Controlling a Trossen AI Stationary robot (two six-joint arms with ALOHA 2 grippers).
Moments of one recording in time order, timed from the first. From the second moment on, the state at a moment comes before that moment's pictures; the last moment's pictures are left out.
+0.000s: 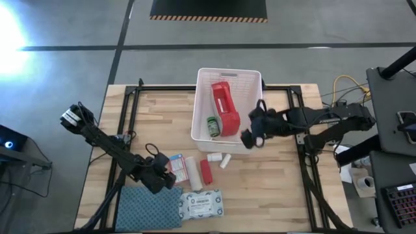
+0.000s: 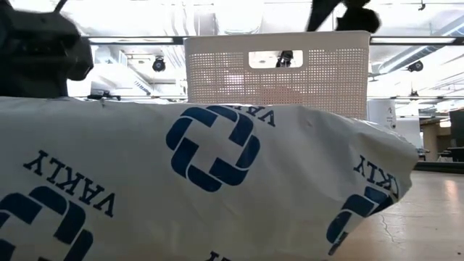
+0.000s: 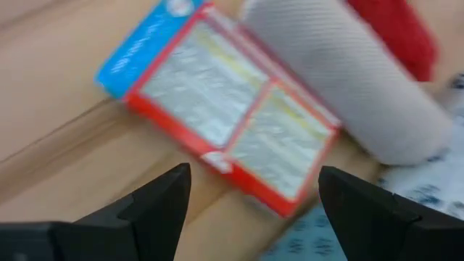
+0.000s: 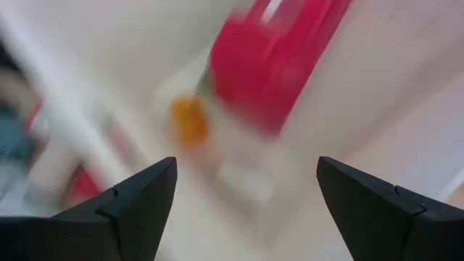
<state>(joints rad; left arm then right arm) -0.65 1.35 0.69 -0.46 -0.40 -1.56 0.16 1.33 1.32 -1.05 0.39 0.90</state>
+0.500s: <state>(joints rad) -0.65 1.35 0.70 -0.32 -0.41 -1.19 0.61 1.48 1.31 -1.04 0.35 0.59</state>
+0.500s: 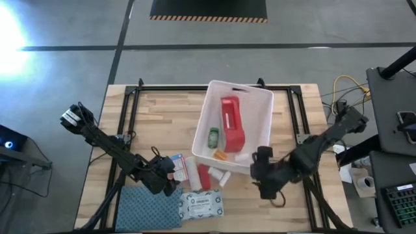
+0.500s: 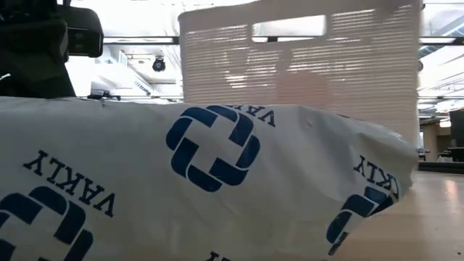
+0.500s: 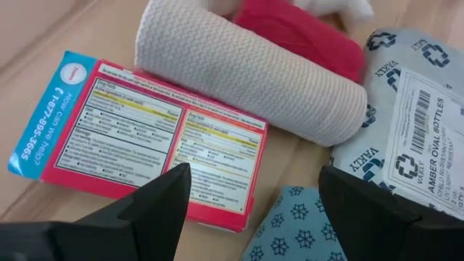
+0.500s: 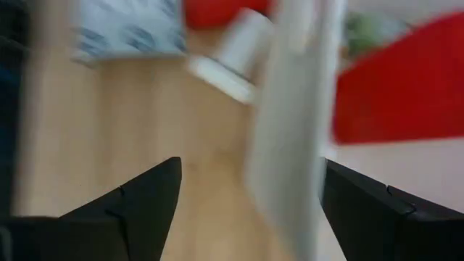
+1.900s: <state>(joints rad) -0.63 1.35 0.68 -0.32 -0.40 -1.16 0.69 1.82 1.42 -0.92 0.40 0.26</state>
